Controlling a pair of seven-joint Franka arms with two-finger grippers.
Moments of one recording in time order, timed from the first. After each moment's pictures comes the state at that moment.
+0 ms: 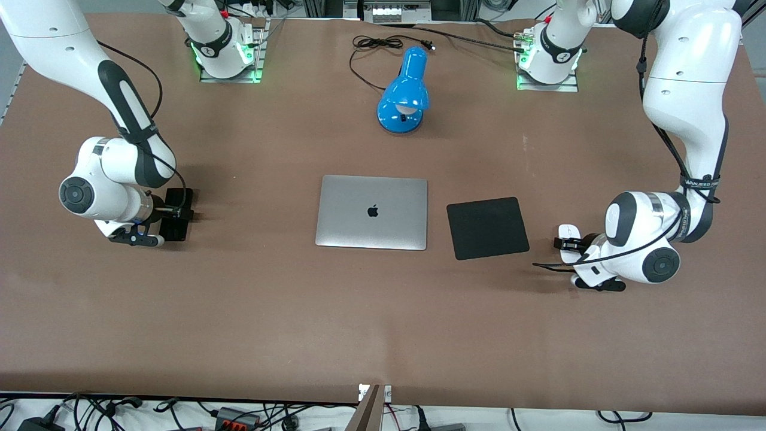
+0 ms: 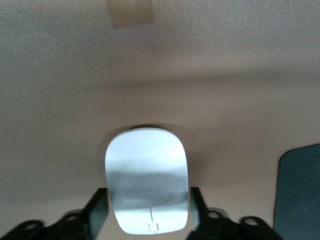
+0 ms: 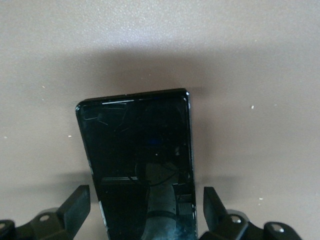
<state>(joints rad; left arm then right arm) 0.07 0.77 -0.08 -1.55 0.03 1.95 0.05 -0.10 0.52 -0.01 -2.04 -0.05 2.36 0.04</state>
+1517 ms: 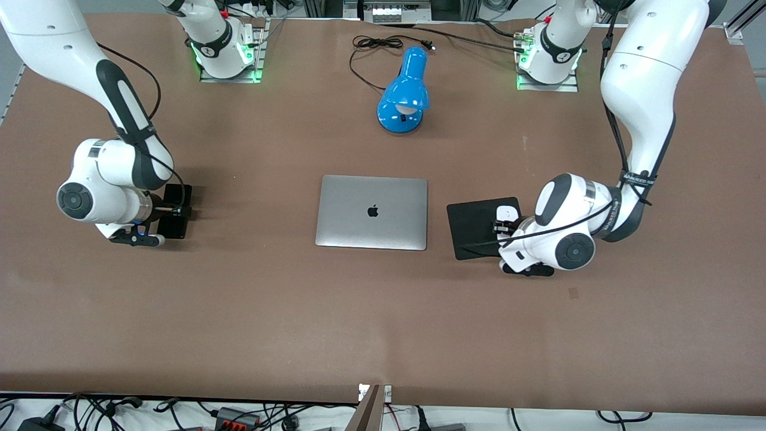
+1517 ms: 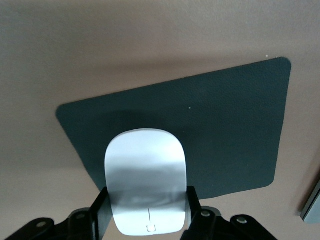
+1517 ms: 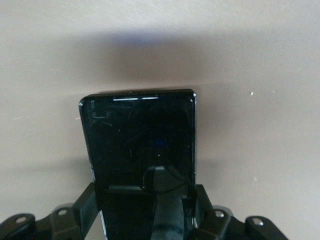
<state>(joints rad) -0.03 0.75 -0.30 -1.52 0.03 1.84 -0.25 -0.09 0.49 0.00 -1.96 -0.06 2.16 0.03</state>
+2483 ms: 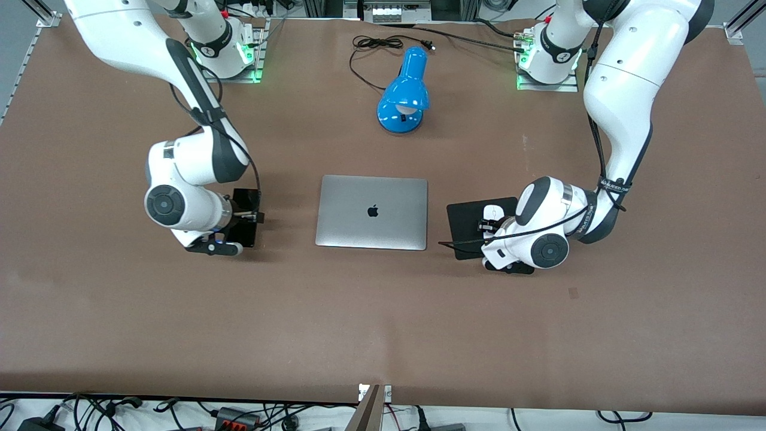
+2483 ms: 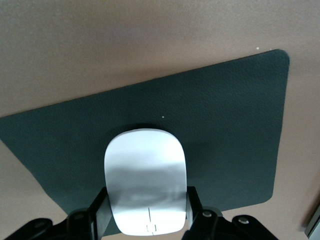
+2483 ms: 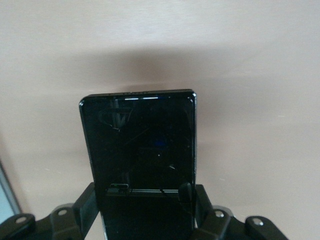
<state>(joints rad) -0.06 0.80 -0.30 -1.53 0.03 1.89 -0.25 0.26 0.54 0.02 -1.81 0.08 2.13 0.32</state>
